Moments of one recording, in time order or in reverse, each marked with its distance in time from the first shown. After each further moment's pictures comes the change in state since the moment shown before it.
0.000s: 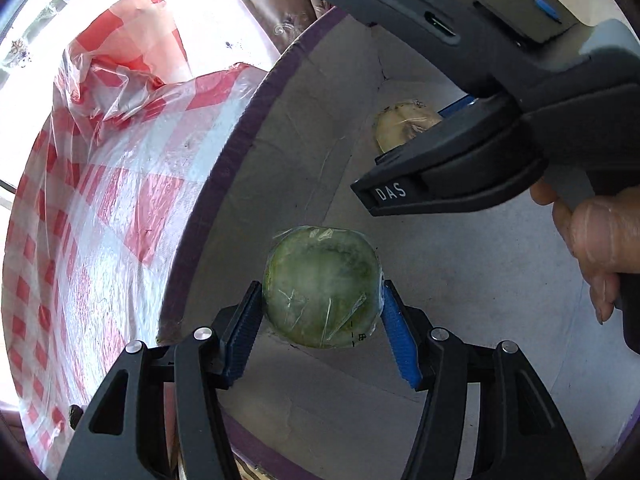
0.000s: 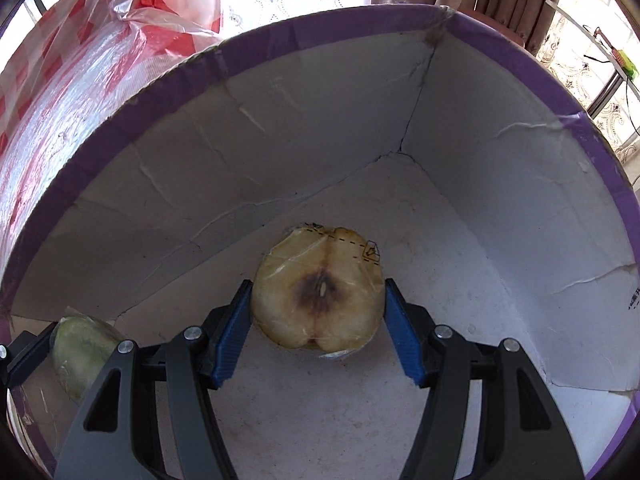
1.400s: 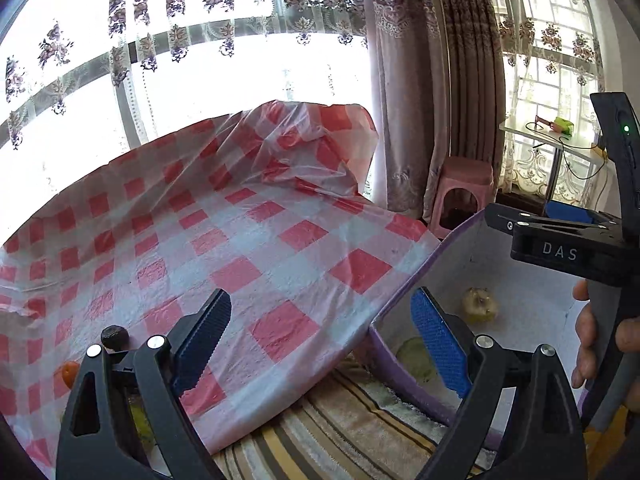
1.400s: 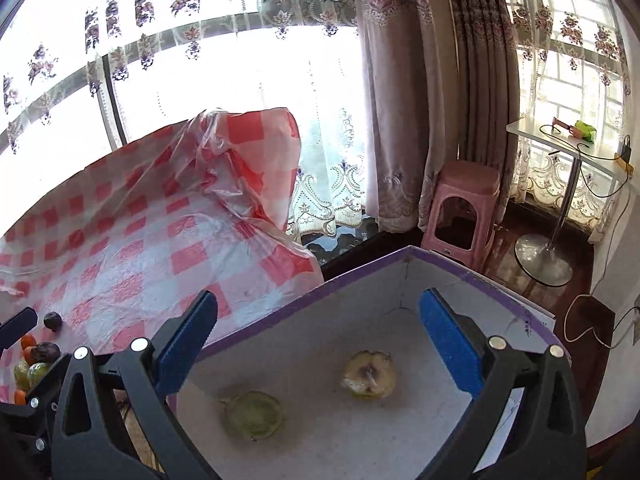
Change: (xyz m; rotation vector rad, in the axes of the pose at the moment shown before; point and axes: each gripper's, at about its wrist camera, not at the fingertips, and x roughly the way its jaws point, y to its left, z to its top) left arm -0.145 0.112 -0.108 -0.532 -0.501 0.117; right arm -0.205 0.035 -0.058 -0.001 -0.637 0.071
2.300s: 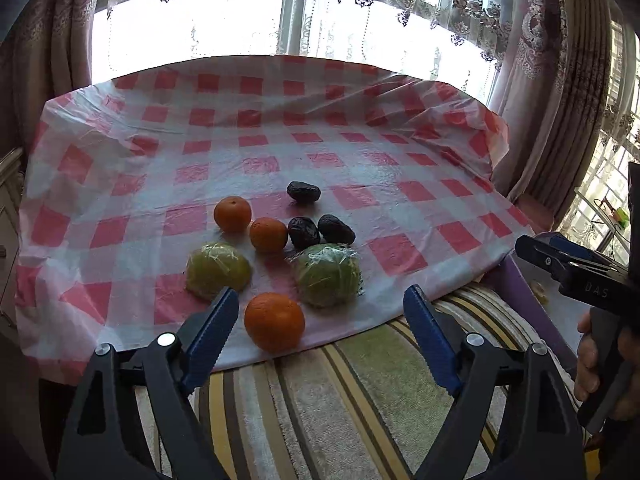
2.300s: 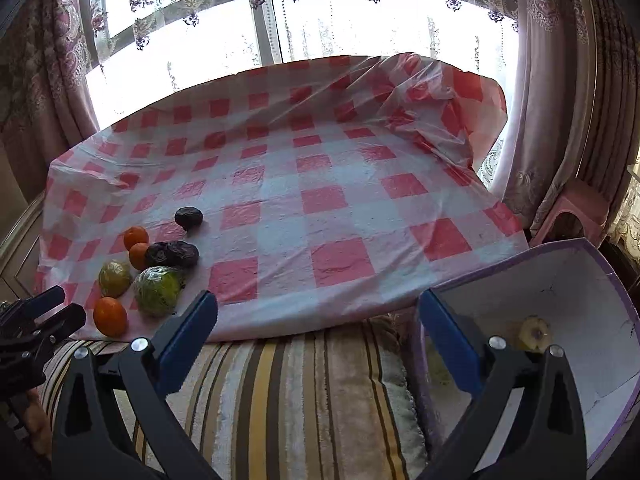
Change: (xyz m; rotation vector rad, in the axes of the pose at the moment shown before) left arm -0.102 0.183 -0.123 -0.426 0.120 0.134; right arm -0.024 0.181 -0.057 -0.263 0.167 0.349
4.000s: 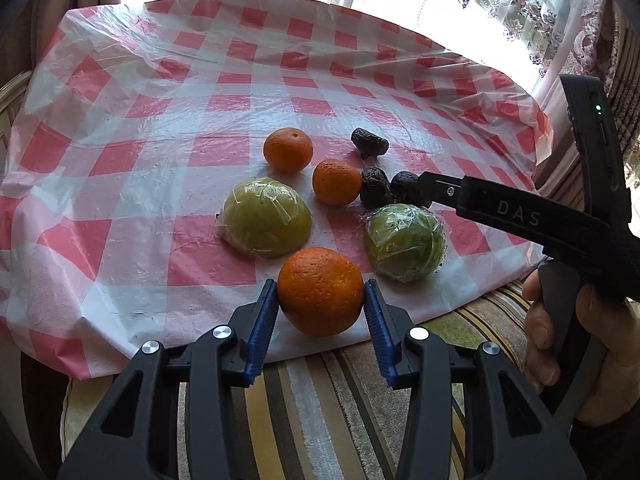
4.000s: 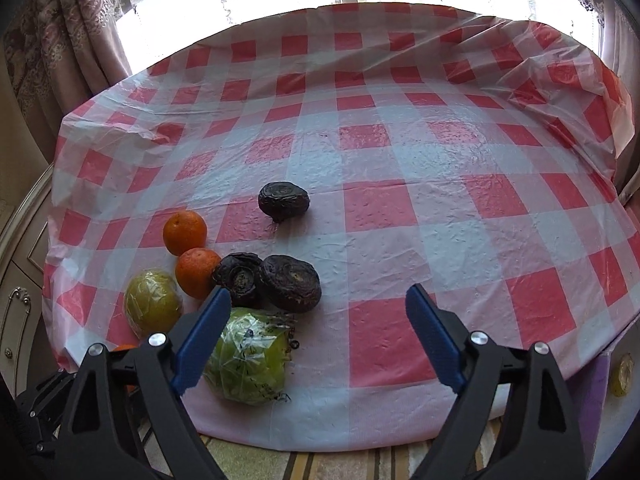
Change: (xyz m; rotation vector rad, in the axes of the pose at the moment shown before) left arm 0.047 0.050 -0.016 -0.146 0.123 0.008; right arm 0.128 0.123 0.036 -0.078 0.180 0.148
